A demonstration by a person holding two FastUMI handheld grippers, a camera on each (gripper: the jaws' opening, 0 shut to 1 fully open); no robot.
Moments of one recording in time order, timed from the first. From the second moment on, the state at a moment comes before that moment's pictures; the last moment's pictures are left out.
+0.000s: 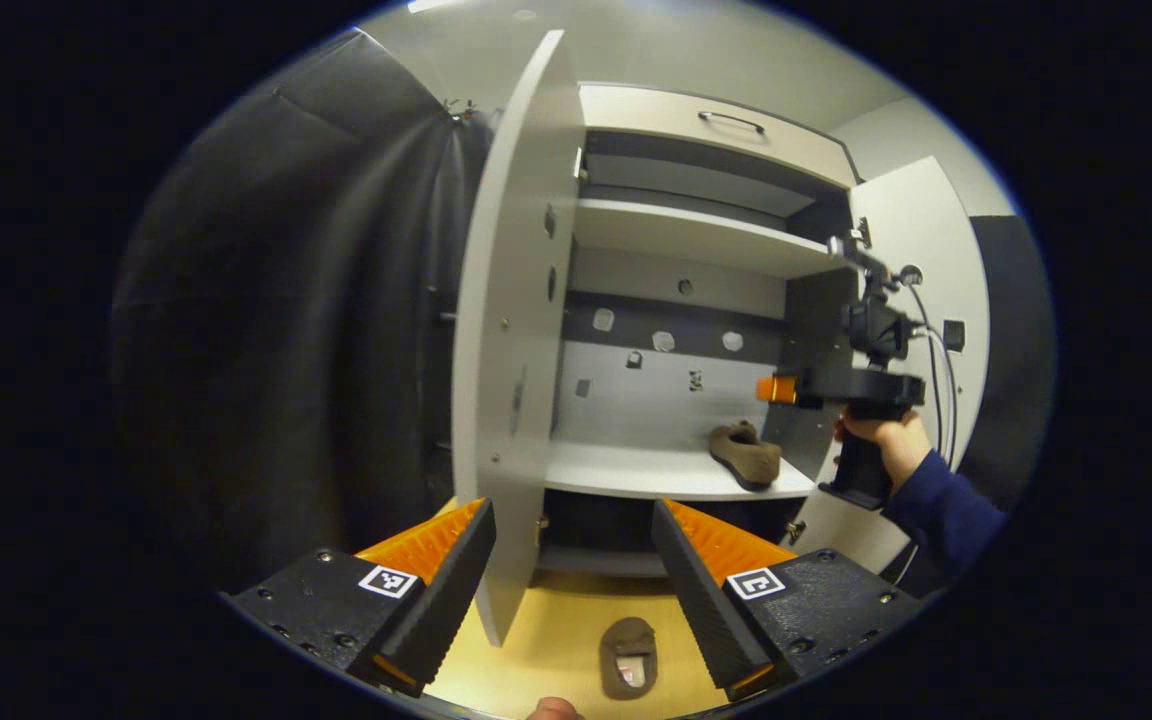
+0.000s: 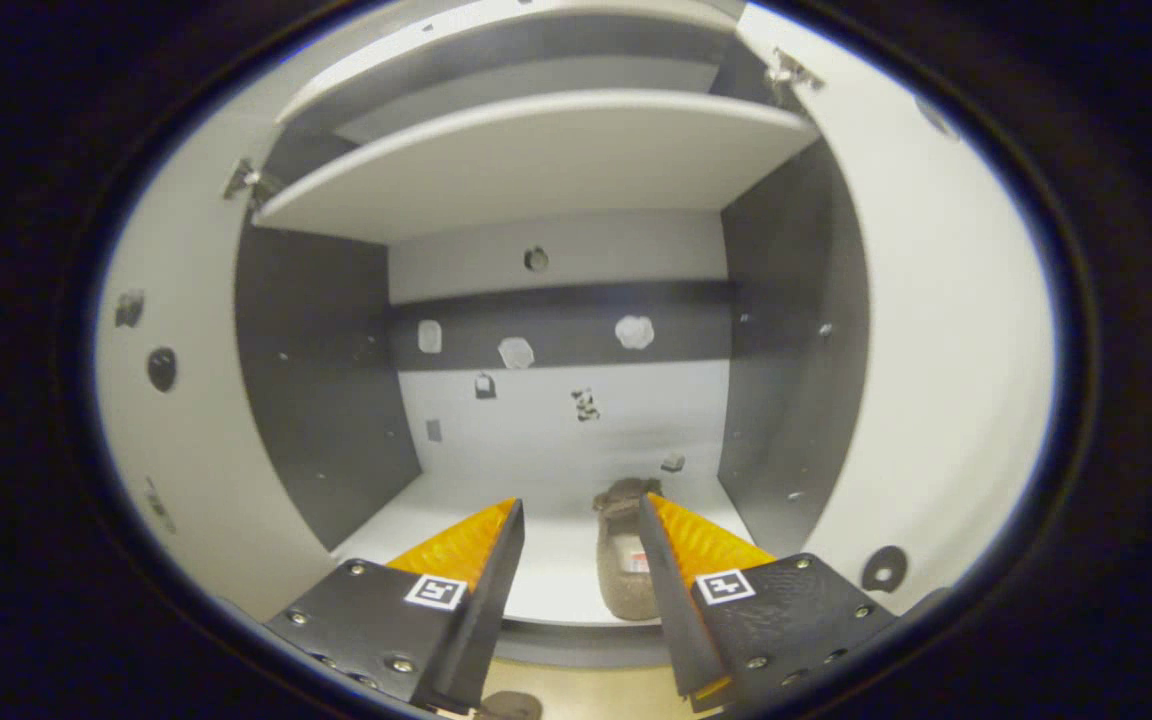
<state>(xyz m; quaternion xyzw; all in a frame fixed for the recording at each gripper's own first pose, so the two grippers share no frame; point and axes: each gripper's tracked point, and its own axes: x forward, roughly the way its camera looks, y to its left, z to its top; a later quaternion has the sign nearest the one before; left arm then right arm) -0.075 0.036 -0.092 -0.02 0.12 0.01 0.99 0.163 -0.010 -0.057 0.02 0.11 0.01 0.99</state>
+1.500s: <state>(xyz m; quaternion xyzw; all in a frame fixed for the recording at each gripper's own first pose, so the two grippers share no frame) -0.095 0.005 -0.501 -0.06 0.60 -0.11 0.79 -0.085 -0.140 0.114 -0.02 -0.05 -0.14 0.99</state>
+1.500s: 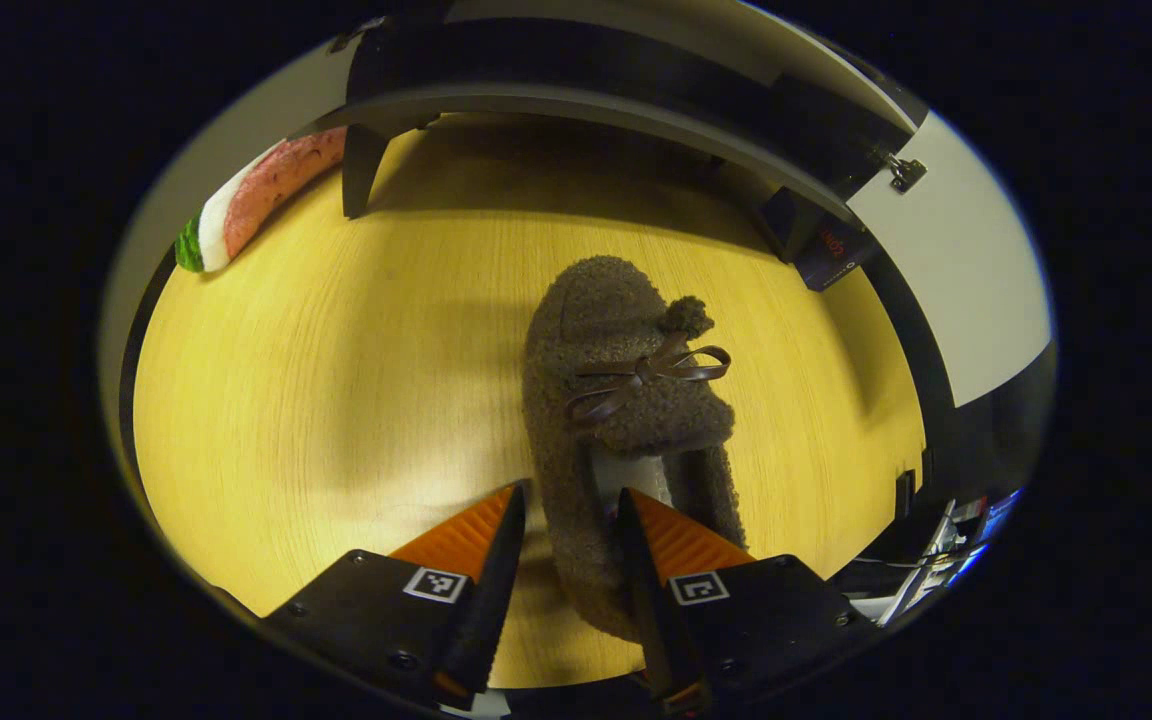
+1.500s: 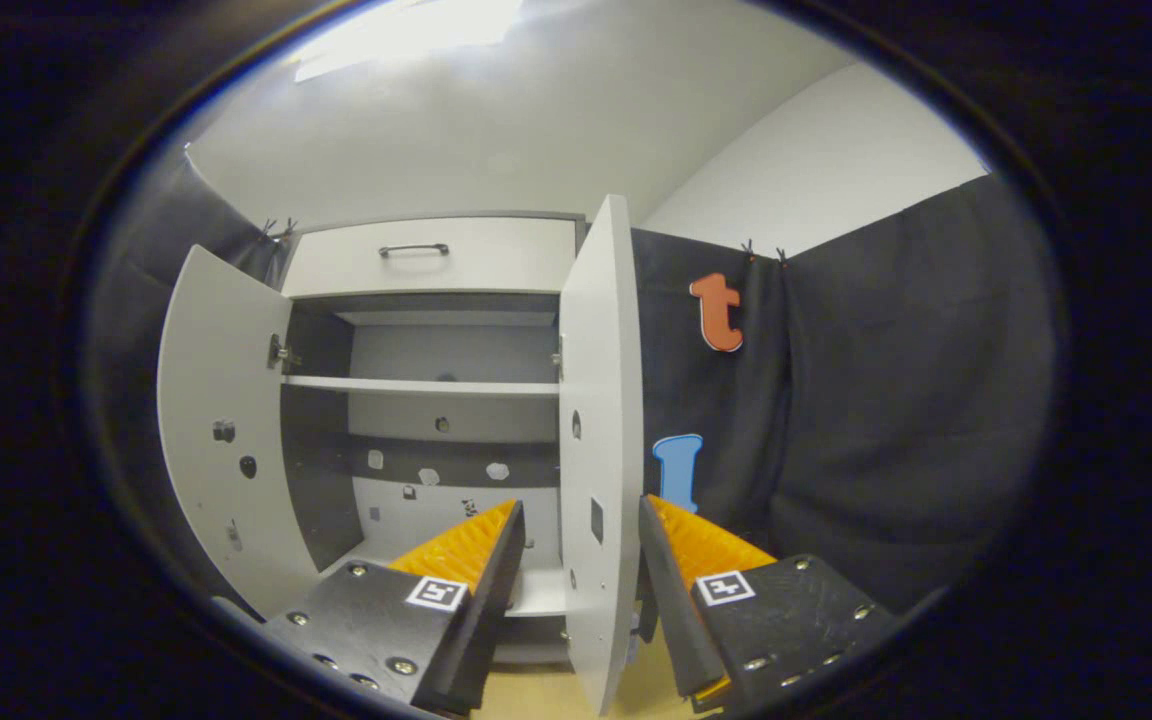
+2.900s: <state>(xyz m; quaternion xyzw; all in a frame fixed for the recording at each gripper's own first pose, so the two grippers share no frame) 0.025 0.007 -0.316 -0.09 0.42 -0.12 0.90 -0.142 -0.239 0.060 0.05 -0.03 -0.26 0.96</state>
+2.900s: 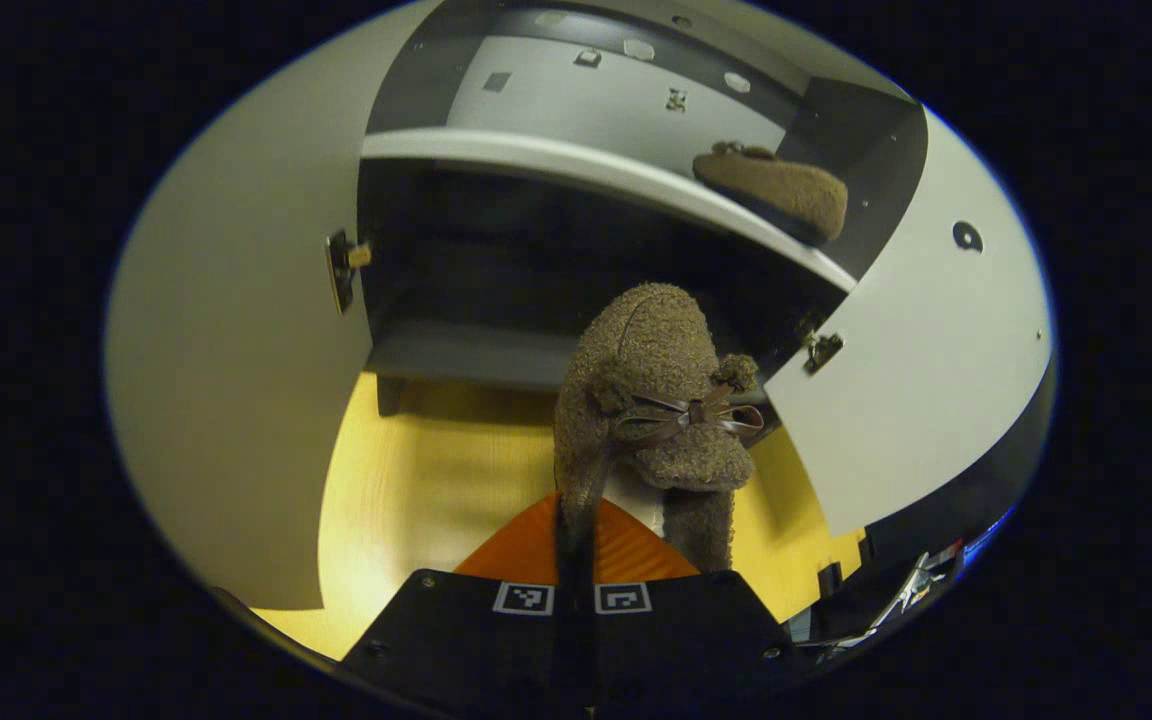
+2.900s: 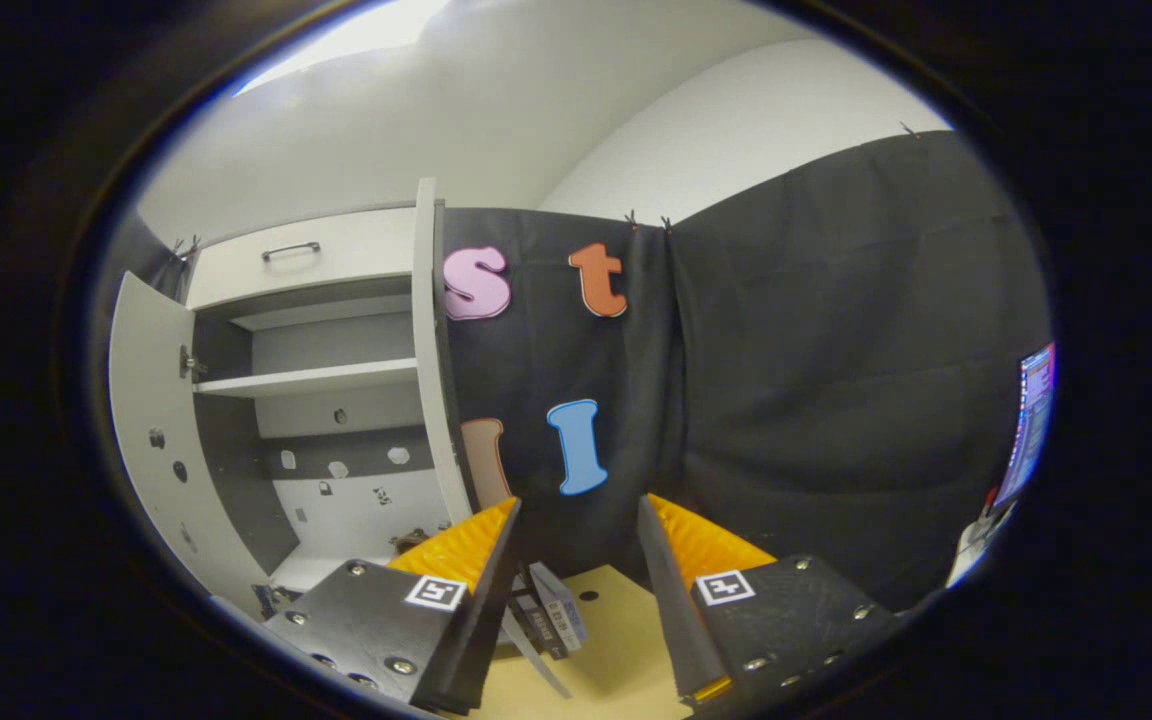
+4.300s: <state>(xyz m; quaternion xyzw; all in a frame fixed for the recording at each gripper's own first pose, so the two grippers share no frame) 0.303 -0.004 -0.178 -0.09 0.28 -0.08 0.95 -0.137 -0.325 -0.004 0.08 0.01 -0.34 0.94</state>
